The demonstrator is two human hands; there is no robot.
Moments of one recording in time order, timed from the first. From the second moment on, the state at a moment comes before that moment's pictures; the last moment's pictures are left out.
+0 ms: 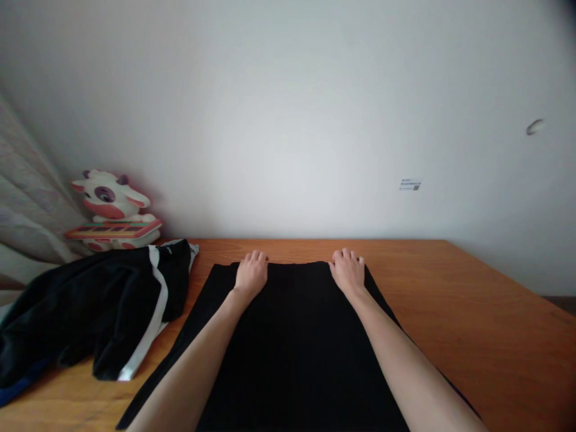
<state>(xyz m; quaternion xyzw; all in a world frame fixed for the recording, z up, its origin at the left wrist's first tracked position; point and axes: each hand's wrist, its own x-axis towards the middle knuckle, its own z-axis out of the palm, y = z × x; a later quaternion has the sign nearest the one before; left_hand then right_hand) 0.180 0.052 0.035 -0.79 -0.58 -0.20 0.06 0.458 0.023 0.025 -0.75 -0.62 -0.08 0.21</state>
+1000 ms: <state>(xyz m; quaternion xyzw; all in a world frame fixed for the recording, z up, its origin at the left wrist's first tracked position) 0.053 0.017 0.000 -0.76 -0.64 -0.12 -0.01 0.533 -0.025 -0.020 -0.79 -0.60 0.06 0.13</state>
